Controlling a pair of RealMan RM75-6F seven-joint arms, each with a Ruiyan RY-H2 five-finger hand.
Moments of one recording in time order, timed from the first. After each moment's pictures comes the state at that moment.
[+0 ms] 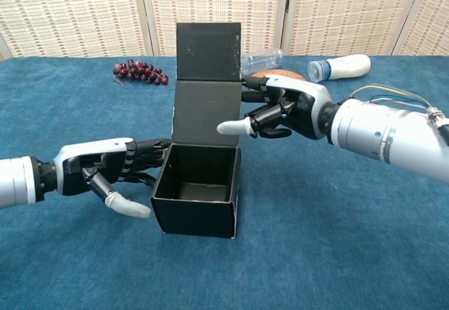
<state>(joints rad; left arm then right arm) -0.82 -1.66 0.23 -0.97 1.74 1.07 -1.49 0.78 -1.66 0.22 -1.36 -1.36 0.76 0.89</state>
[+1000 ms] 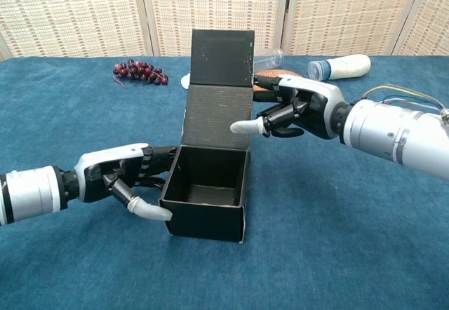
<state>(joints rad) -0.81 -1.75 0.20 -0.93 1.70 1.04 -1.45 0.76 -1.64 0.22 -1.35 -1.35 0.78 0.88</state>
